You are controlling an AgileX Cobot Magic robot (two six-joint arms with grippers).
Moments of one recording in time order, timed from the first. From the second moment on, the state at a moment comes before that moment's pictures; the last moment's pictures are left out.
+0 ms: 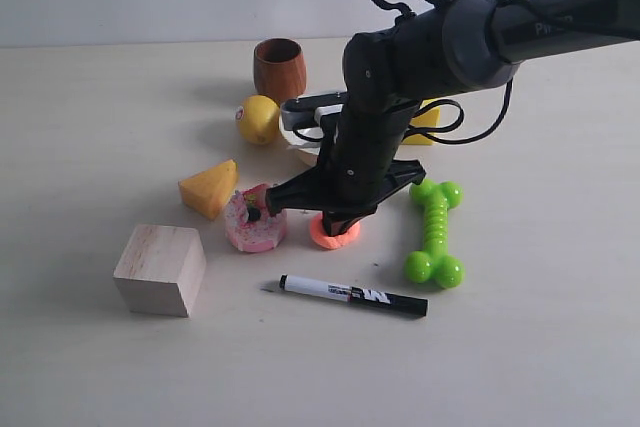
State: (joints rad) left arm 0.05 0.01 0.00 0.01 0.37 -0.17; right arm 0.63 2.13 -1.35 0.16 0.73 0.17
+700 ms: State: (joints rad) left arm 0.05 0.01 0.00 0.01 0.37 -0.17; right arm 0.63 2.11 -1.33 0.14 0.72 0.15
